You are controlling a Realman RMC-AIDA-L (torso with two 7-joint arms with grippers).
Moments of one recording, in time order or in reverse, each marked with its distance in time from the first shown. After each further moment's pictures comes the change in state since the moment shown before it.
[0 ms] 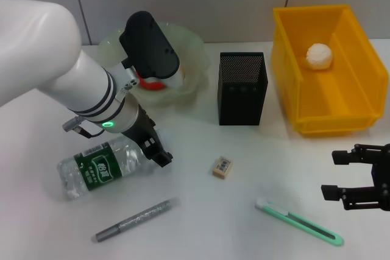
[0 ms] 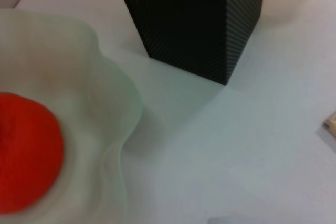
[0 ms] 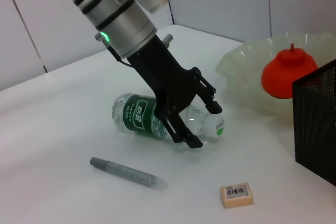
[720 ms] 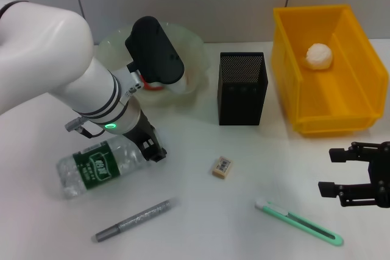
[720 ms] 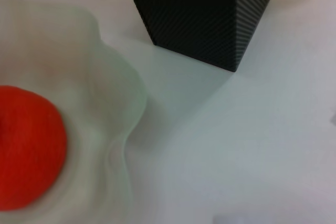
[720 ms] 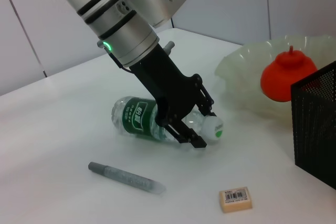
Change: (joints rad) left arm -0.037 0.000 0.037 -0.067 0.026 -0.041 -0.022; right arm 0.020 -0.003 0.010 0.039 0.000 0.011 -0.012
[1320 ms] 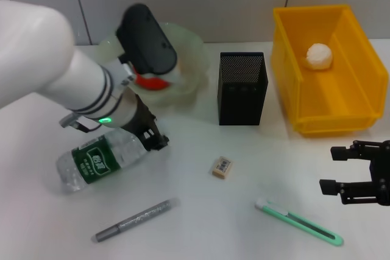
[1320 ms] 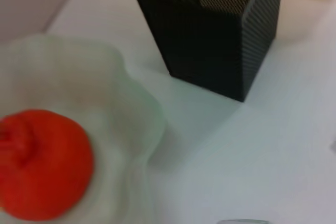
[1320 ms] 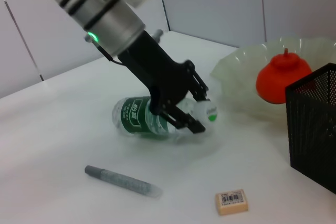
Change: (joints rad) left arm 0.088 0.005 -0.006 0.164 0.002 0.020 -0.013; right arm 0.003 0.000 0.013 0.008 0.001 0.002 -0.002
